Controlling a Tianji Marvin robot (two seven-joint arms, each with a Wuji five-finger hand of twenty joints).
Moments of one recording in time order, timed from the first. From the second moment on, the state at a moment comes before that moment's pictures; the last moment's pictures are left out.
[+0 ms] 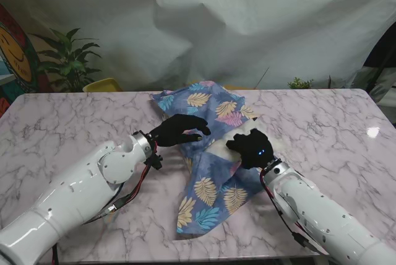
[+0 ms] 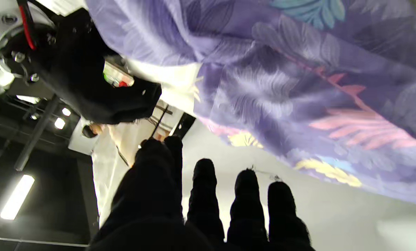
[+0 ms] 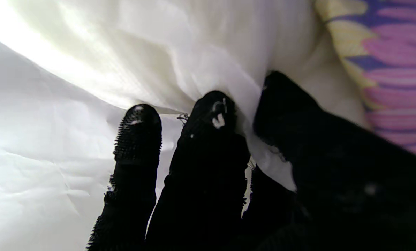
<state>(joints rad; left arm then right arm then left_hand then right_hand) 1.01 -1.14 -0.78 -1.12 0.44 -0.48 0.01 -1.19 -1.03 0.76 -1.12 -1.28 0.06 -0.70 1.16 -0.03 -0.02 -0.06 0.50 -0.02 0.50 0.41 0.40 -0.01 0.31 0.37 0.26 0.09 0.23 0.39 0.00 0.04 0.50 0.36 0.60 -0.90 1.22 -0.32 0.71 -0.41 1.31 0.35 0.94 -0.22 1.00 0.60 1.22 -0.21 0.85 0.70 0.82 0.02 1.20 0.41</state>
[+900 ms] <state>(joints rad) 0.69 -1.44 -0.41 -0.39 0.32 -0.80 0.05 -1.19 -1.04 0.81 -1.14 -1.20 -0.10 -0.55 0.91 0.12 -0.01 -0.06 0.26 0.05 0.28 0.35 0.23 0.01 0.21 0.28 0.24 0.21 0.14 0.30 0.09 0.12 0.07 0.31 0.60 -0.90 1.24 -0.33 0.65 -0.42 1.20 0.29 0.89 -0.19 0.86 0.47 1.21 -0.23 0.61 0.64 0.75 0.05 1.17 0.38</state>
